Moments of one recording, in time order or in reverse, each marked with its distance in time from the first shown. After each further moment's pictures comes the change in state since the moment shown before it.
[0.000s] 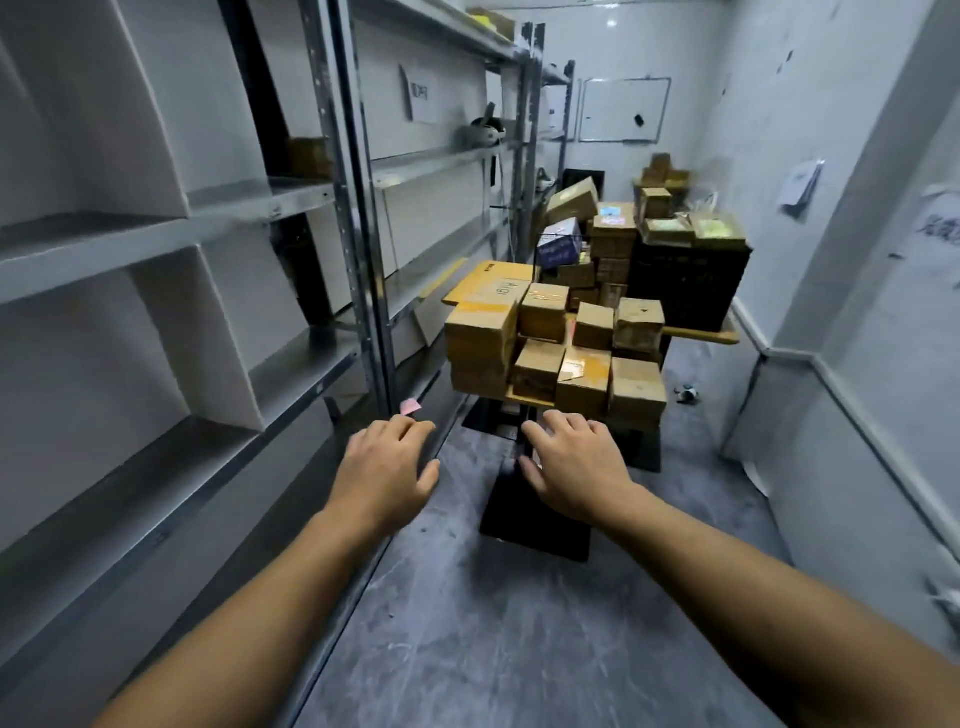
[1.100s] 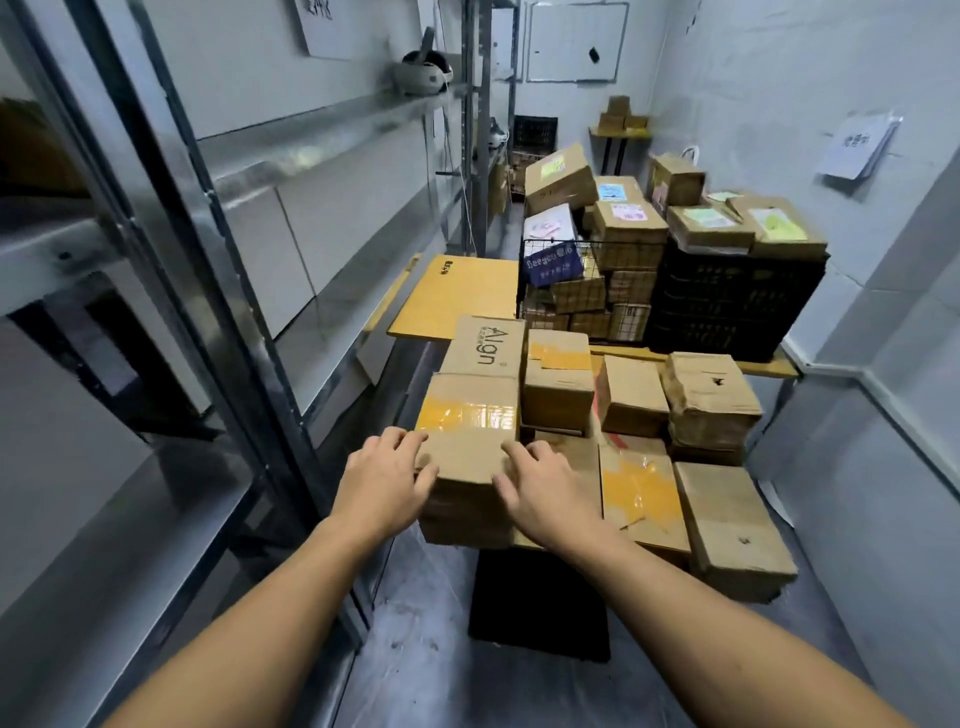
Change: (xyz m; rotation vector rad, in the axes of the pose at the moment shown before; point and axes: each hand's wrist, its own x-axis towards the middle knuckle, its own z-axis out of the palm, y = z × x) left_hand 0.458 -0.140 0.239 -0.155 -0.201 -0.020; right_hand 0.428 0.114 0.199 0.406 -0.190 0.389
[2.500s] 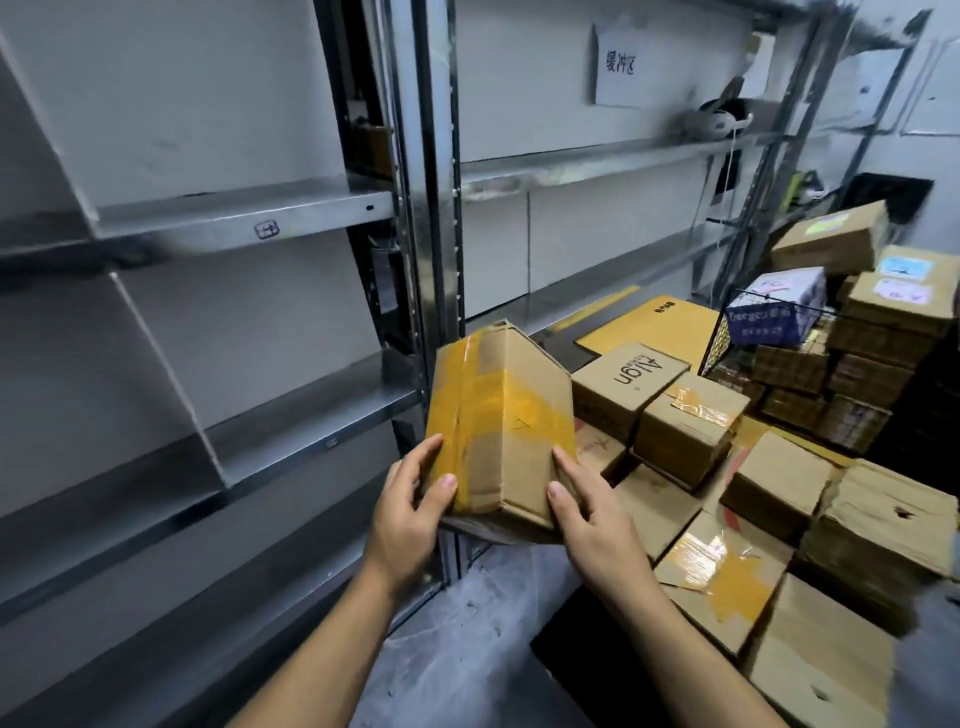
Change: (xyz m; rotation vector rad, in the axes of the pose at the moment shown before) left_hand -0.182 0.151 -0.012 -0.893 0.630 -0.512; right_hand -0.070 0.069 -0.044 0.788 -0.222 -0.479
